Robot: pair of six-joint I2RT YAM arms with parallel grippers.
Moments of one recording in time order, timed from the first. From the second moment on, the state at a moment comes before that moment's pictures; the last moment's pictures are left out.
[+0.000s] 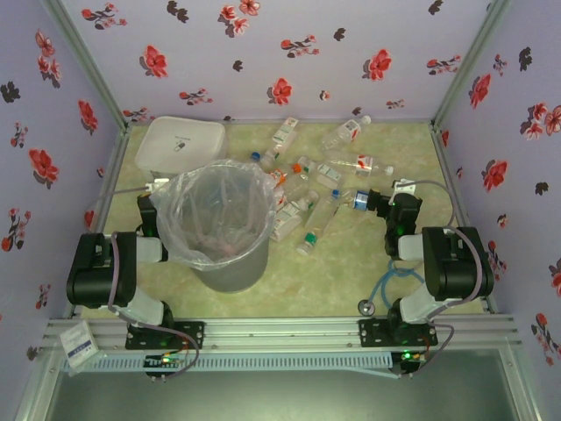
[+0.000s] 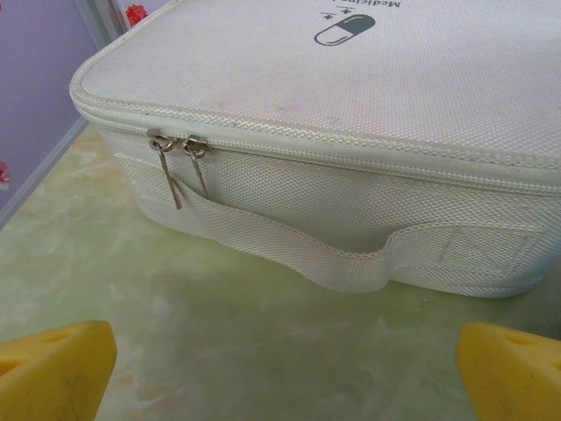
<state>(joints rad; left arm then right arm) -0.01 1.54 0.40 0.77 -0.12 0.03 0.01 1.56 0.39 0.79 0.15 0.11</state>
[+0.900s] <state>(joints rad) 0.31 0.82 1.07 -0.49 0.05 -0.40 0.01 1.27 0.75 -0.30 -0.01 0.90</state>
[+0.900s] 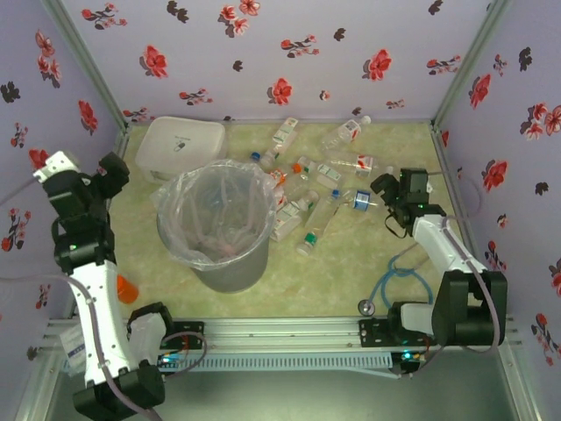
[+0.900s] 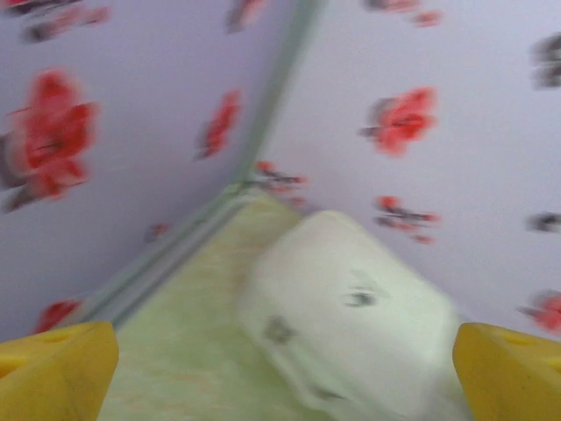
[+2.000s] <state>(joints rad) -0.13 0.84 1.09 -0.96 0.13 -0.28 0.09 1.61 0.78 -0.13 -0.02 1.26</state>
